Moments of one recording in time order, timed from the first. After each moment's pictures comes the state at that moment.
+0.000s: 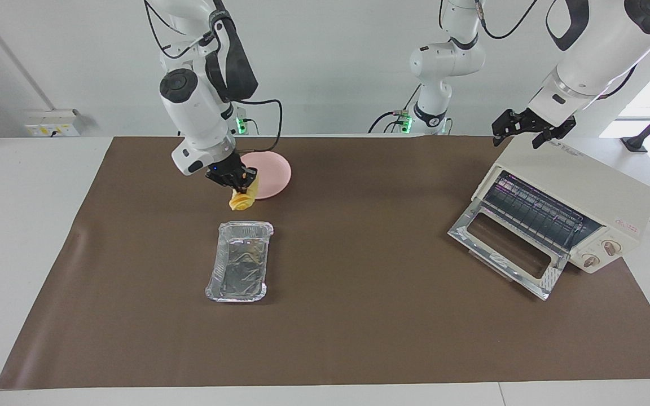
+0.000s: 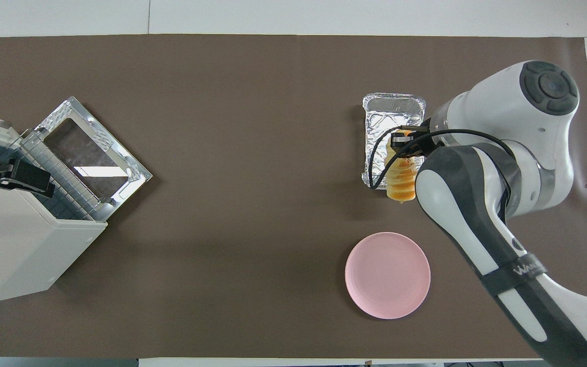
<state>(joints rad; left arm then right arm) 0.06 -0.02 -0.12 -1.61 -0.02 1.40 0.07 0.16 0.22 0.07 -1.78 0.14 2.04 0.27</state>
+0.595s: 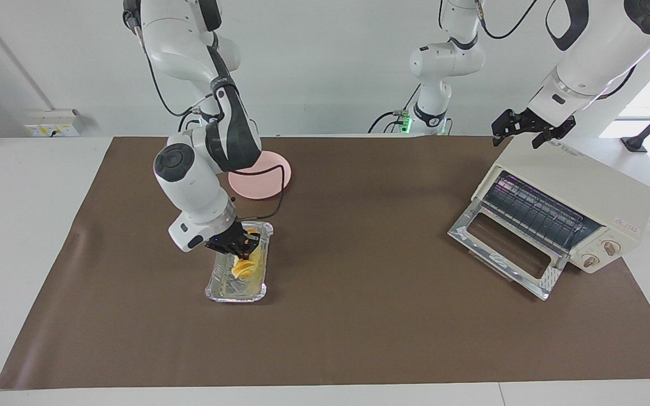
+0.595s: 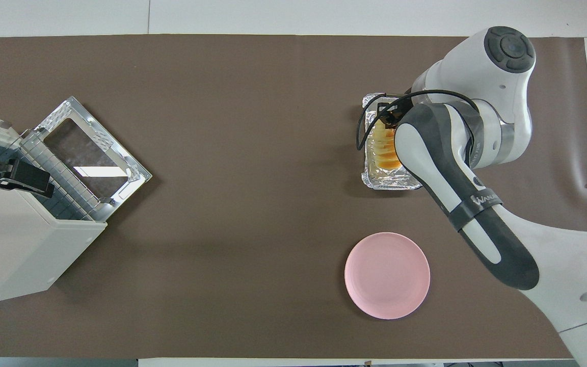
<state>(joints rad) 0.06 -0.02 -0.12 -1.61 -0.02 1.40 0.07 0.16 0.45 0.07 -1.60 0.14 2.10 0.25</state>
